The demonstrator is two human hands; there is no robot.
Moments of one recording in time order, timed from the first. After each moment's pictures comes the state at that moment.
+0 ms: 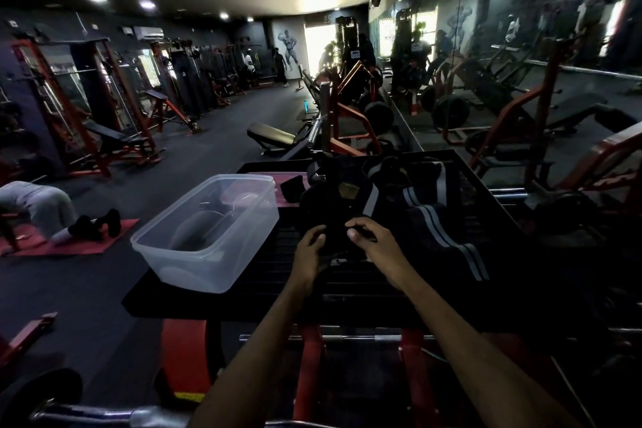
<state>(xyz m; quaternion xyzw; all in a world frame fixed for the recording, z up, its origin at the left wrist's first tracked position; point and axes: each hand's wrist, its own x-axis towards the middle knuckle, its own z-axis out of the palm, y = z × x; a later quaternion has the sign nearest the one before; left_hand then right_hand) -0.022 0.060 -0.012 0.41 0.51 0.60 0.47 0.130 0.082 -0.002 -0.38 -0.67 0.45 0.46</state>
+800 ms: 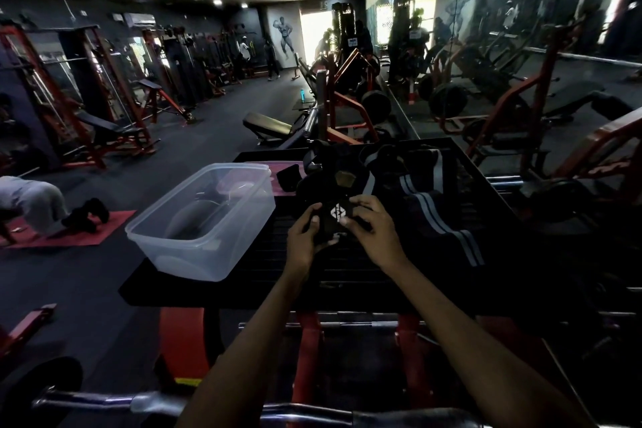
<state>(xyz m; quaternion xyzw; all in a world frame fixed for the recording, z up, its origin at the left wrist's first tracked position) -0.017 0.049 -0.002 0.42 0.46 0.64 0.45 0.125 0.085 -0.007 -0.34 -0.73 0.26 0.54</state>
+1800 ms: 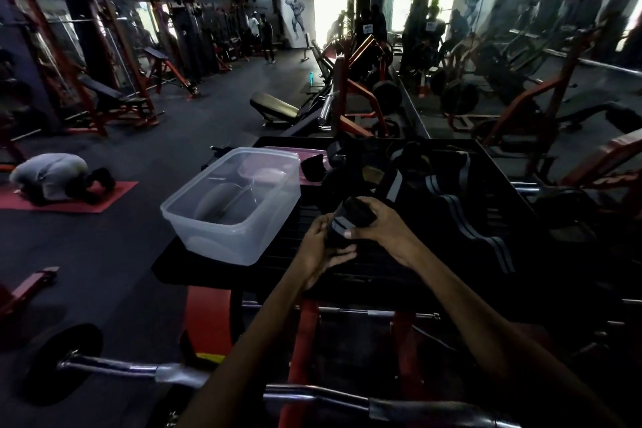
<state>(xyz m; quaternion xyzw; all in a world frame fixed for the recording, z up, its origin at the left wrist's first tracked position) -0.051 0.006 0.019 0.35 0.48 0.55 0.59 0.095 0.068 0.025 -0.36 -0.68 0.52 0.37</state>
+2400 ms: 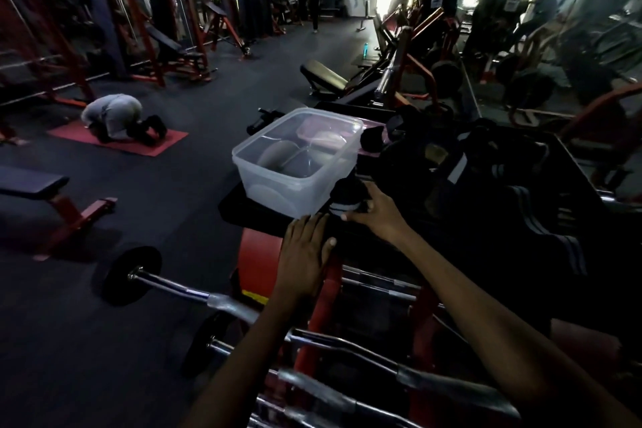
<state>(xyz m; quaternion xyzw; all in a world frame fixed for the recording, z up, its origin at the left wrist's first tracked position) -0.135 -0.080 -0.058 0.64 0.70 0.29 -0.10 -0.001 0.045 -0.002 -0.38 -0.75 0.44 0.32</state>
